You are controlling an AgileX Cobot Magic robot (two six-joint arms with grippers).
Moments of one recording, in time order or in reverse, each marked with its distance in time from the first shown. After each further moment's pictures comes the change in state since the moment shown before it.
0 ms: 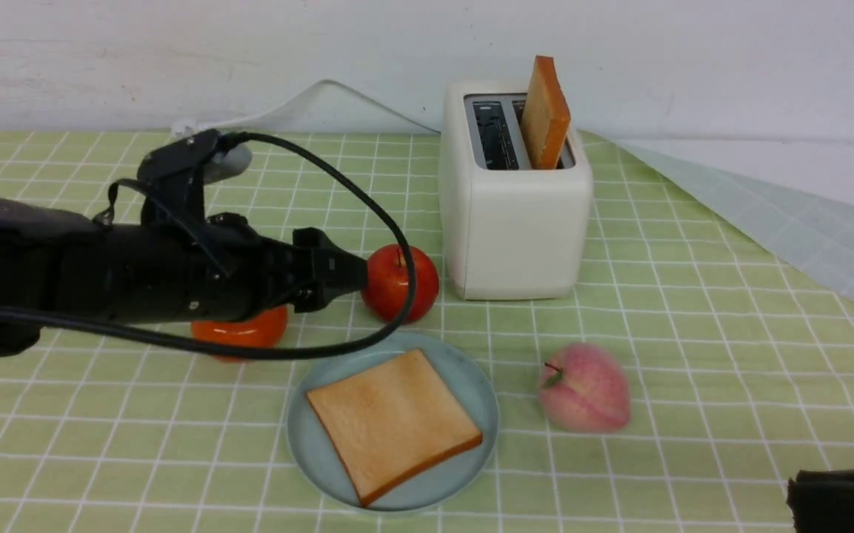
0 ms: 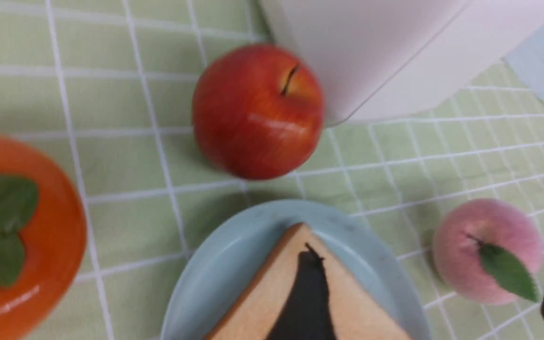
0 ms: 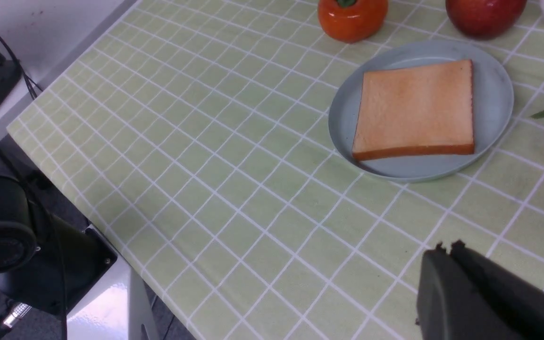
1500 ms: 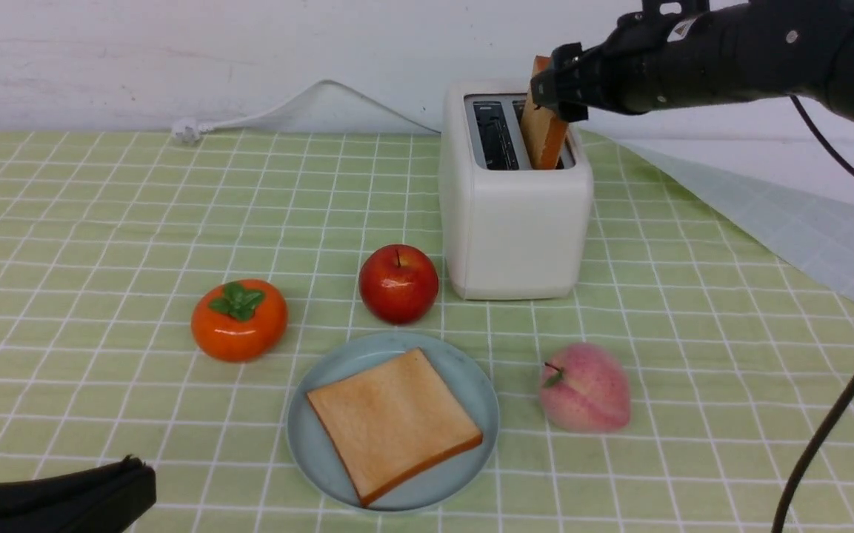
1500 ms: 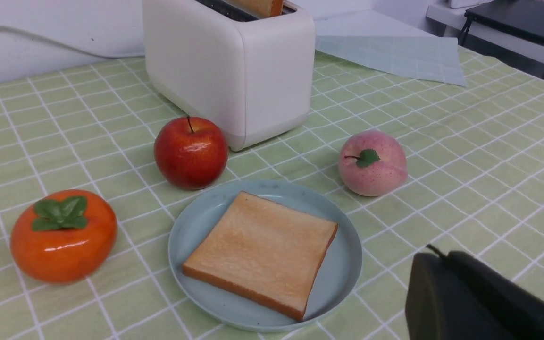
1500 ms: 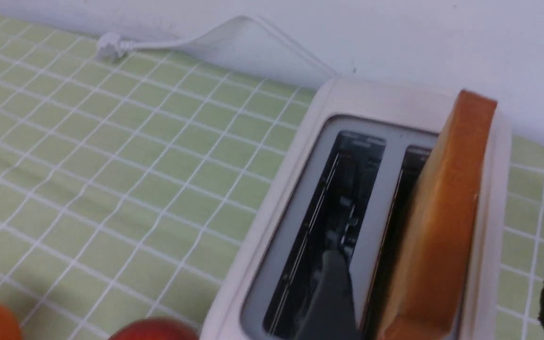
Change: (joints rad) right arm 0.241 1.246 -0.999 -0.600 -0.717 0.390; left arm 0.000 -1.104 0.550 0.429 0.086 -0.147
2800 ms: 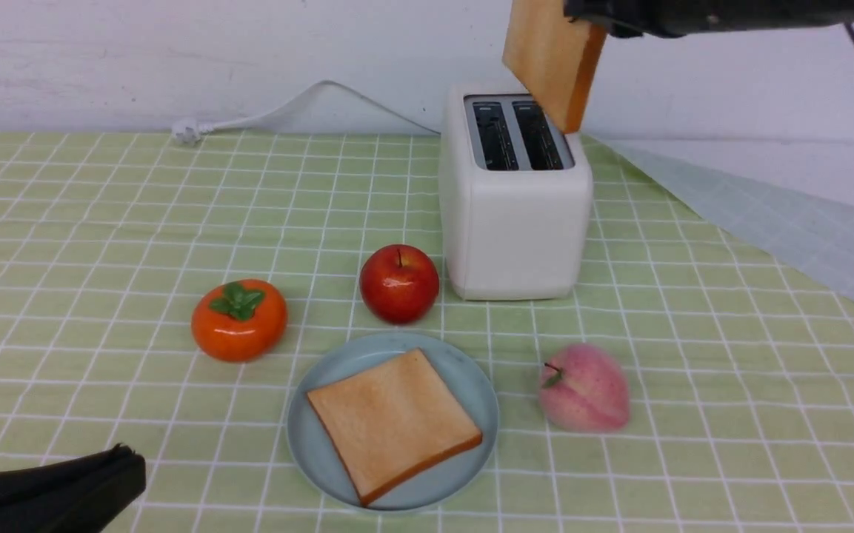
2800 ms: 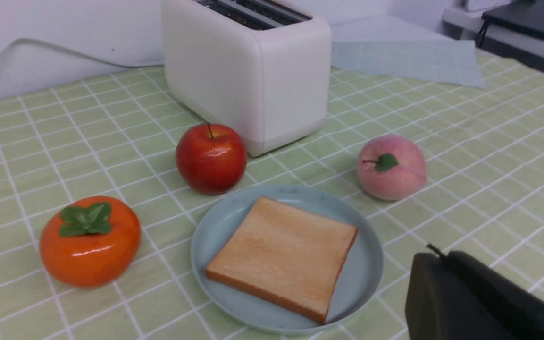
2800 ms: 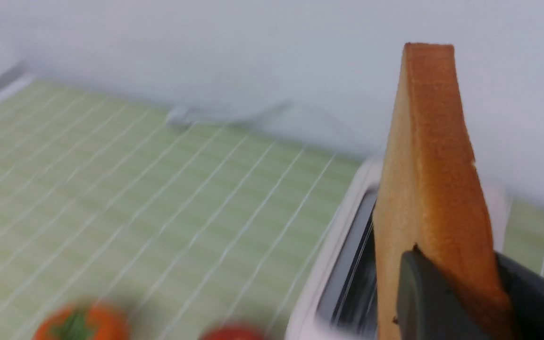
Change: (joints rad) right arm 0.025 -0.234 -0.004 0.025 0.238 0.004; left arm 0.000 0.000 0.000 0.042 -0.031 0.001
